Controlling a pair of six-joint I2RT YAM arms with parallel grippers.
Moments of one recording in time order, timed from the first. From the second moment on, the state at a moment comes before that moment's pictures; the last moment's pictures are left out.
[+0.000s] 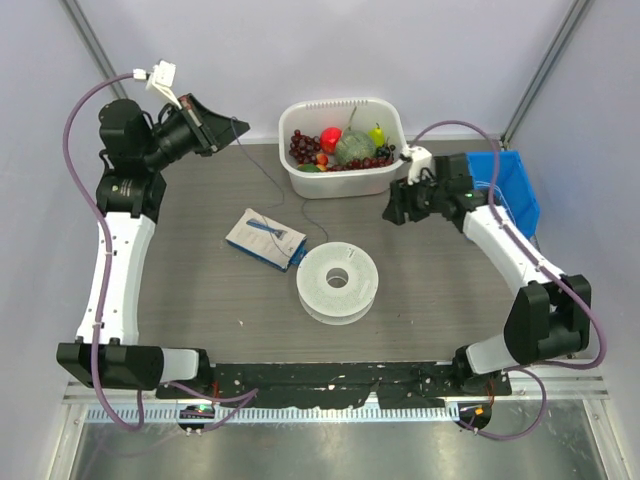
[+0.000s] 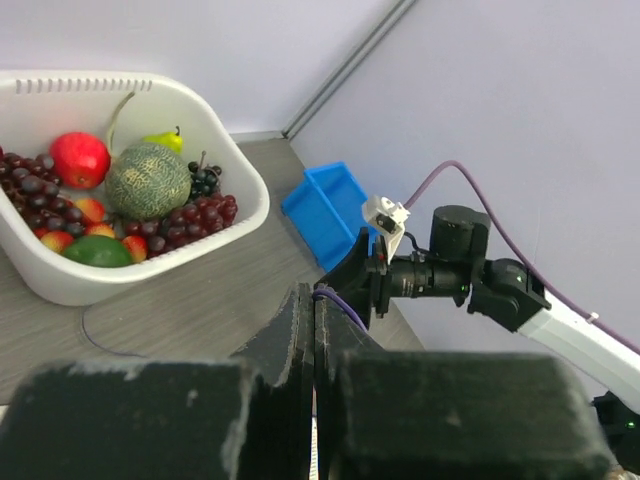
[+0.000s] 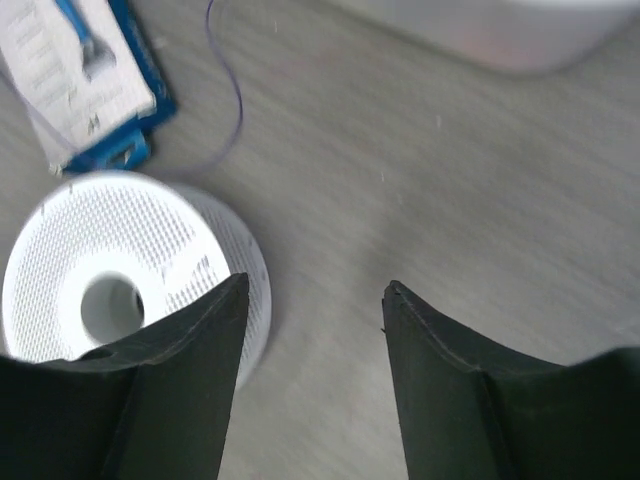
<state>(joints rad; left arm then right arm) -0.04 1.32 1.60 -0.28 0.74 -0.66 0.15 1.45 1.17 -0.50 -0.51 -0.13</state>
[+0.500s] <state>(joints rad) -0.10 1.33 1.64 -0.26 0.69 -0.55 0.50 1.60 1.26 -0.23 -0.16 0.10</state>
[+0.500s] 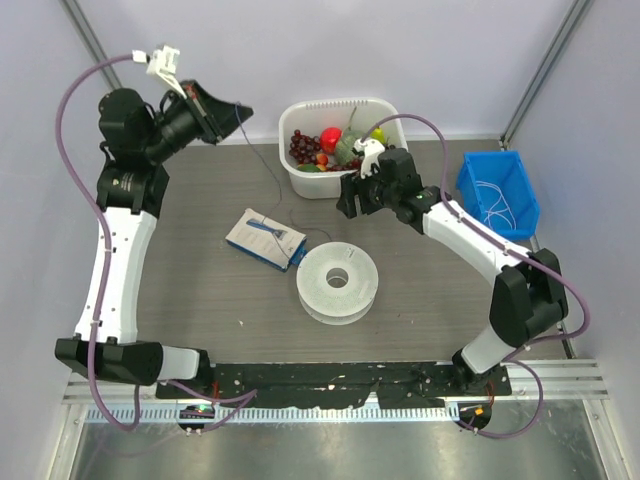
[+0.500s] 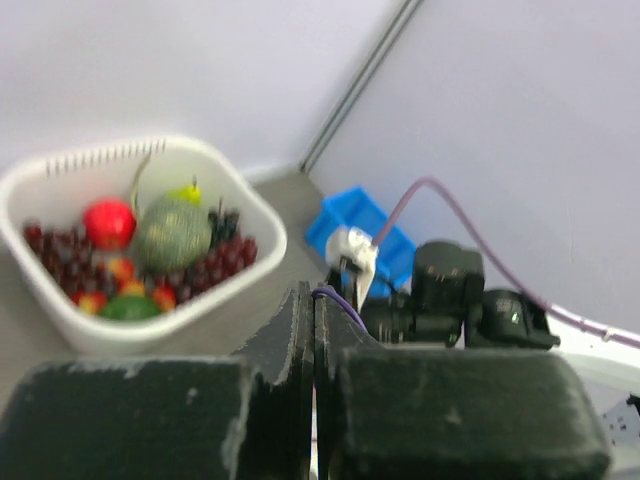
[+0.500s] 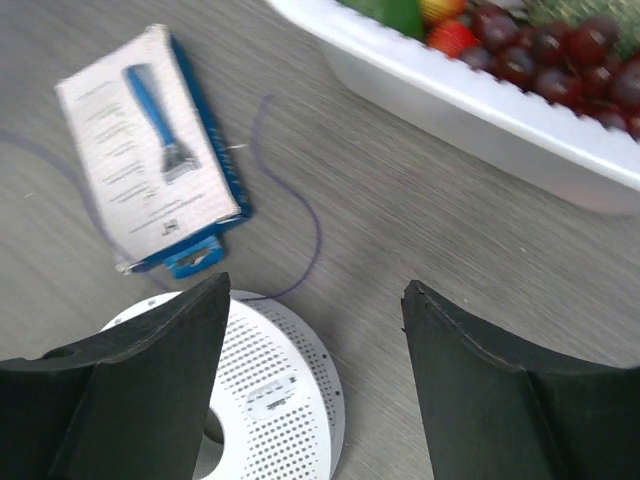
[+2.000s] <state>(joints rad) -0.30 1.61 2.42 0.07 0.40 -0.45 0.83 1.68 0.87 0.46 -0.50 -0.46</state>
